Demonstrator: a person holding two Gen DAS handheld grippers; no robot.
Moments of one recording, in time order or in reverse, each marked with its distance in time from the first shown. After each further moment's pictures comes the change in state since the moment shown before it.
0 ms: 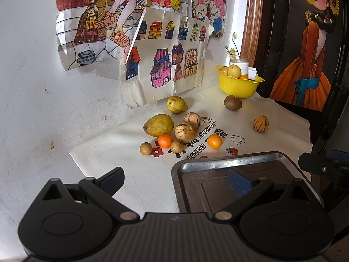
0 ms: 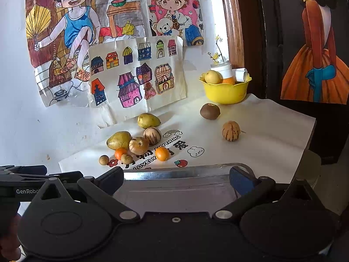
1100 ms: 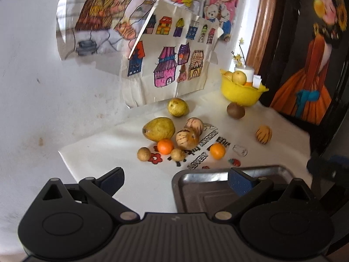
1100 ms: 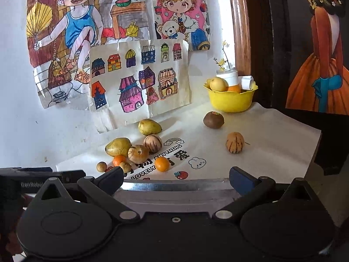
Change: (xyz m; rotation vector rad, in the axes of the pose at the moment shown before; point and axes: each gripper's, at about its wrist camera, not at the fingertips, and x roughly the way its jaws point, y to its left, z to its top) left arm 0.033 0.023 0.011 -0.109 0.007 -0.063; right arm 0.023 -0.001 0.017 -0.040 -0.009 0.013
